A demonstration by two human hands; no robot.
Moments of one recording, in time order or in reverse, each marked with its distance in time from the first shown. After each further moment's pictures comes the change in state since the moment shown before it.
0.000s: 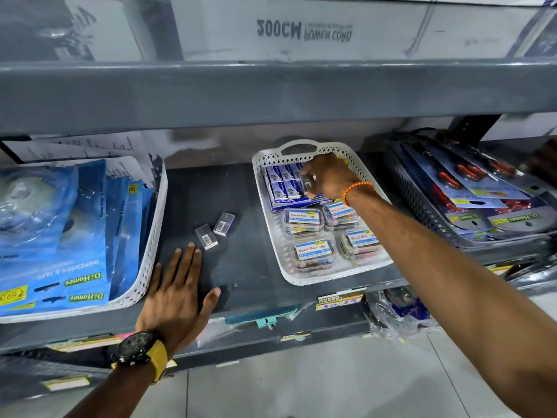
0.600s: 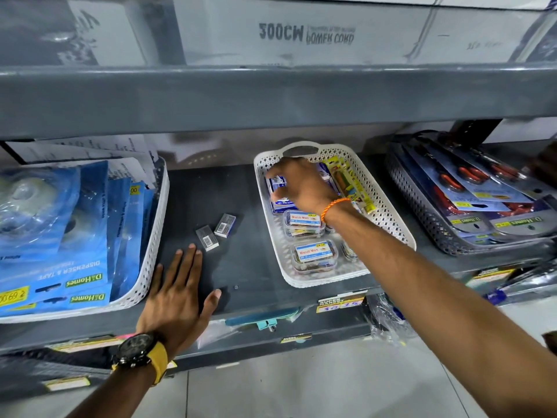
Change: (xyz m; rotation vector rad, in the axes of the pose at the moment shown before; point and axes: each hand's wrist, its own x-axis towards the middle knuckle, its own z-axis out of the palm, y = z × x) left_hand 0.000 0.000 0.002 0.018 -0.007 -0.010; right_hand -0.011 -0.052 0.012 0.102 0.041 -0.234
